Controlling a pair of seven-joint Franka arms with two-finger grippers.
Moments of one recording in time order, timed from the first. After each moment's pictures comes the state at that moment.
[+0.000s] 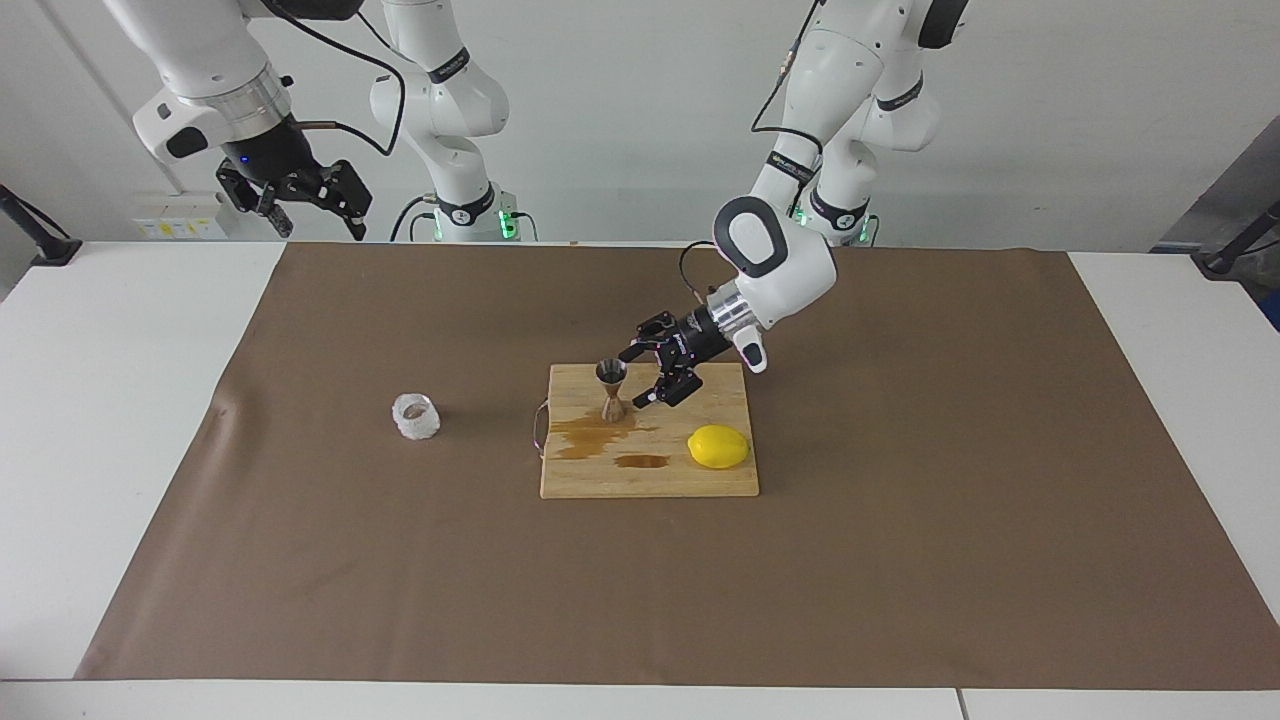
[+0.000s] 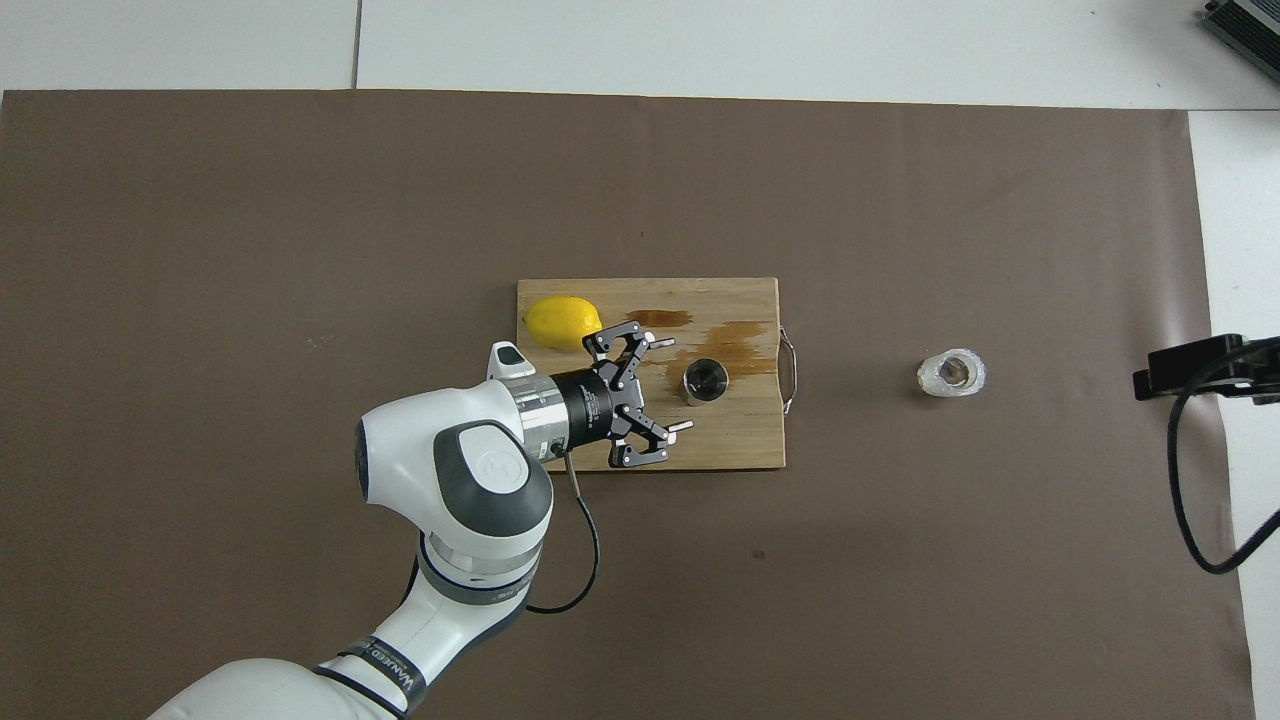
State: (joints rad) left arm -0.51 0.27 -0.18 -2.07 -1.70 2.63 -0.83; right arm -0.07 -0.11 0.02 -1.64 0.04 1.47 -0.04
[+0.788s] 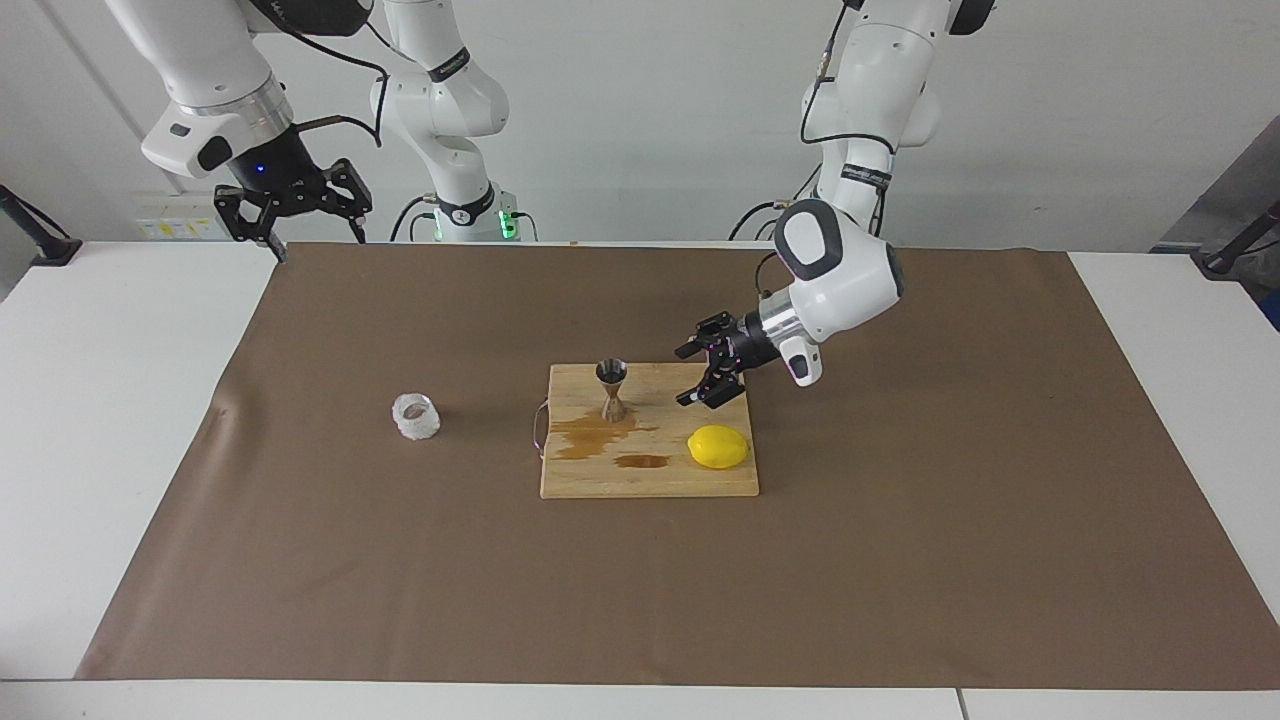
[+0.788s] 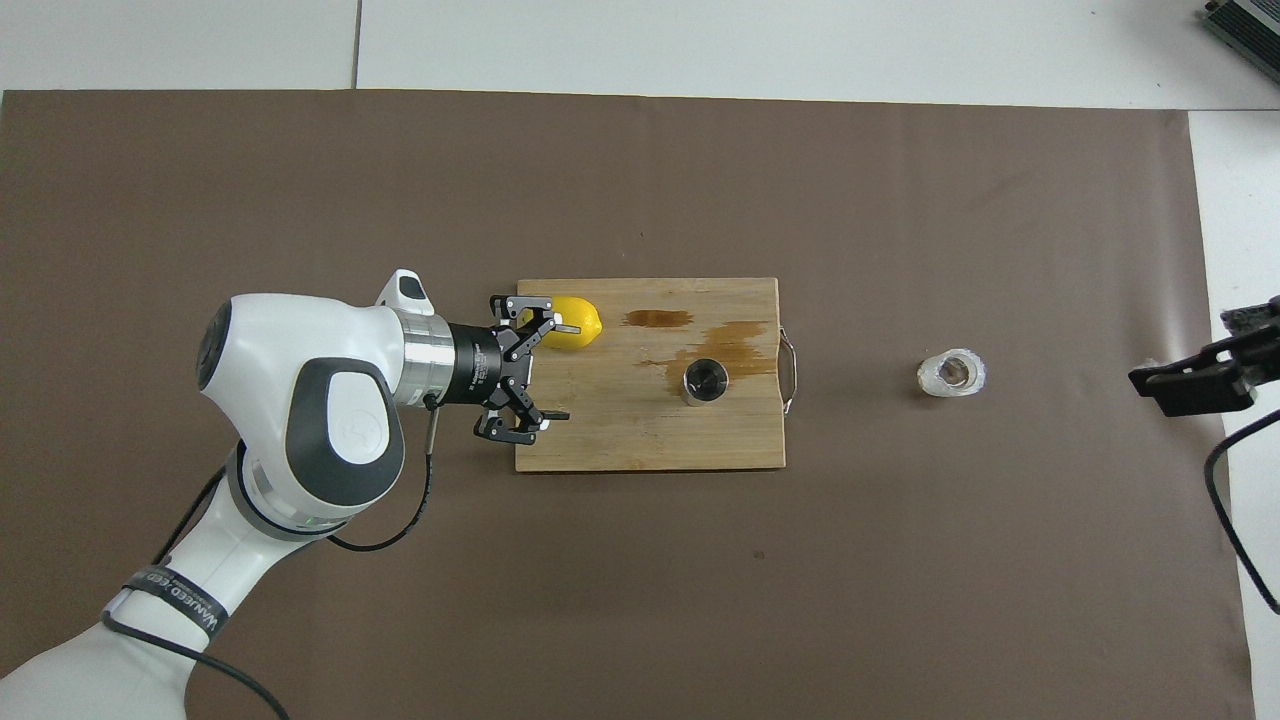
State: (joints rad) left arm -0.25 0.15 -0.17 -2.09 -0.94 2.32 -1.06; right arm -0.09 -0.13 0.01 -1.75 0.04 1.70 -0.67
